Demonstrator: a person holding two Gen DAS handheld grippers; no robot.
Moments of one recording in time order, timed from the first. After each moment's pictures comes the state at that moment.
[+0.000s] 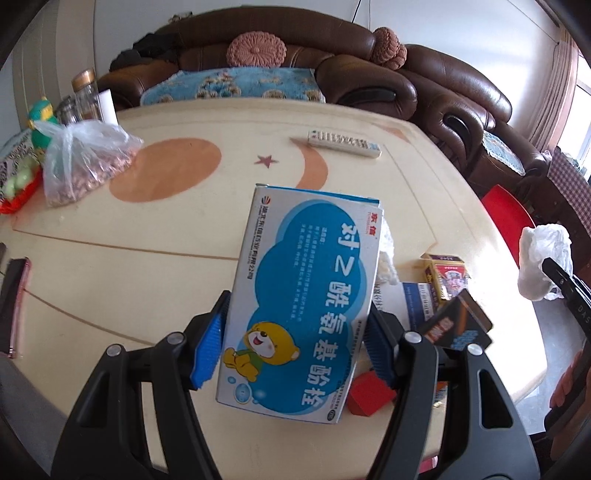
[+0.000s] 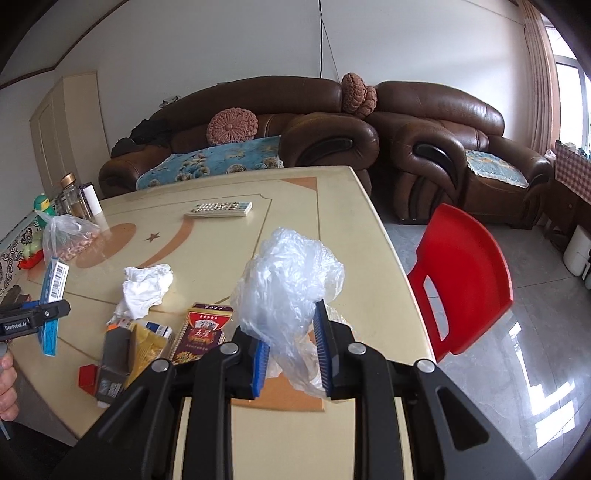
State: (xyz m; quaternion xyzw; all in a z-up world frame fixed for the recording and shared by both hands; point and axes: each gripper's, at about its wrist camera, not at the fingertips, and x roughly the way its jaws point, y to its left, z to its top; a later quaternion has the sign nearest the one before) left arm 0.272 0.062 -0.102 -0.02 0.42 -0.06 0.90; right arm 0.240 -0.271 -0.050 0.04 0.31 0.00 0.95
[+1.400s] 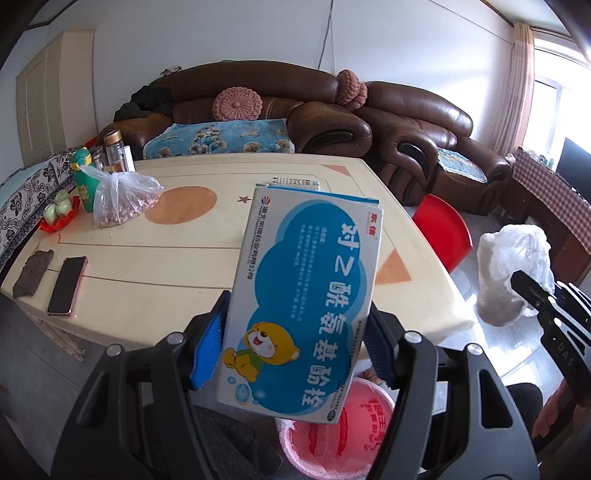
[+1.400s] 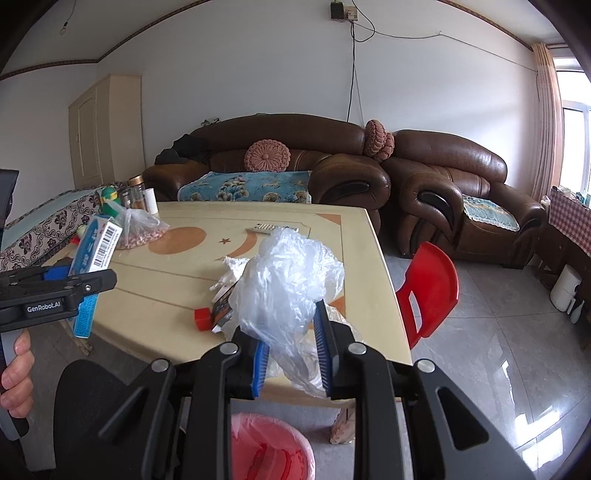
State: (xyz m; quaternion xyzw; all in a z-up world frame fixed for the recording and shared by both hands) left arm 0.069 0.036 0.010 0.00 0.34 -0.09 0.94; right arm 0.019 -0.211 0.060 -0.01 0.26 0.04 0.96
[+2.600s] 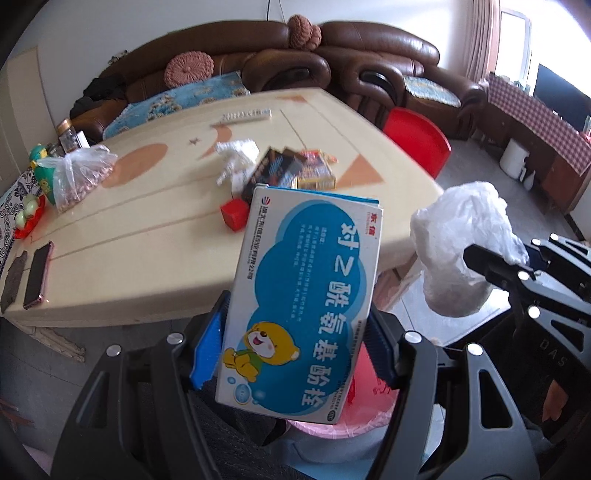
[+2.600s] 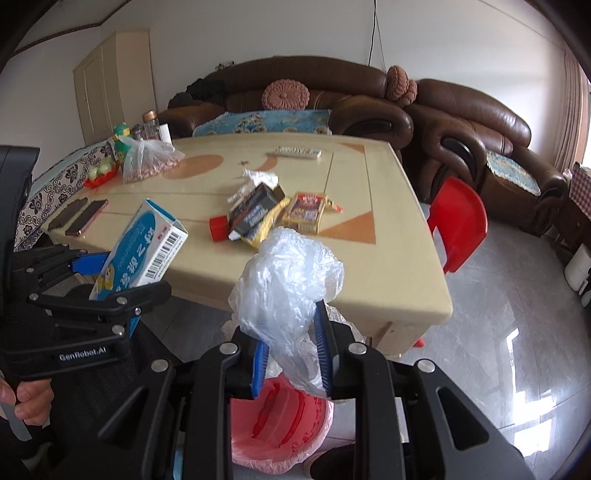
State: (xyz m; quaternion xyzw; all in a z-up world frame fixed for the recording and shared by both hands) left arm 0.046 -0.018 -0.078 0.09 0.43 -0.14 0.89; right arm 0.009 -0.195 -0.027 -0.02 0.37 0.08 0.92
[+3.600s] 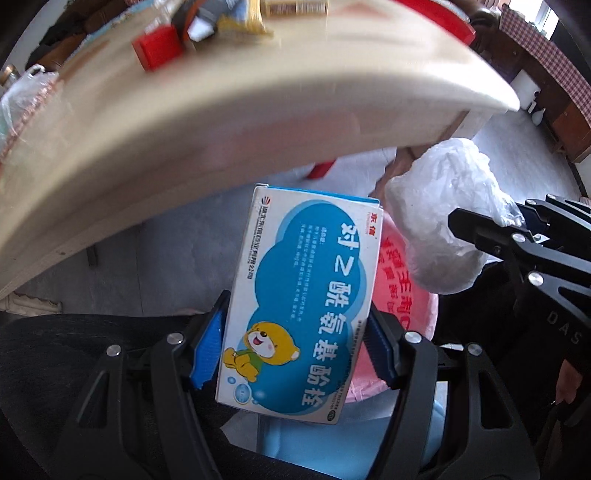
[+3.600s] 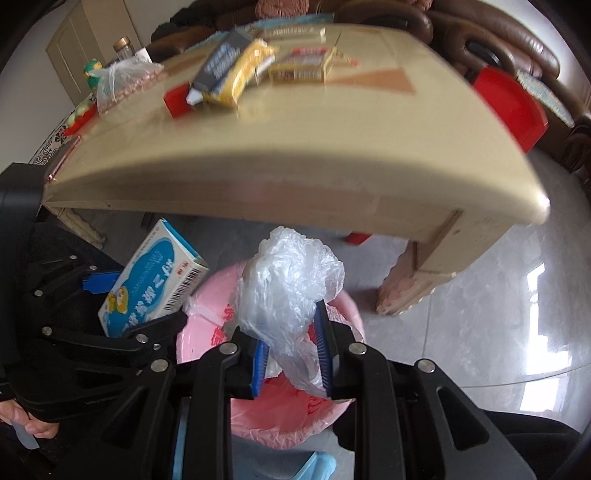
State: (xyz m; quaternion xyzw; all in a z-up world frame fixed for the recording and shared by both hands) left arm 0.080 -0.043 -0.231 0.12 0.59 -0.15 0.78; right arm 0.063 -0.195 -0.173 0.02 0.53 0.10 0.84
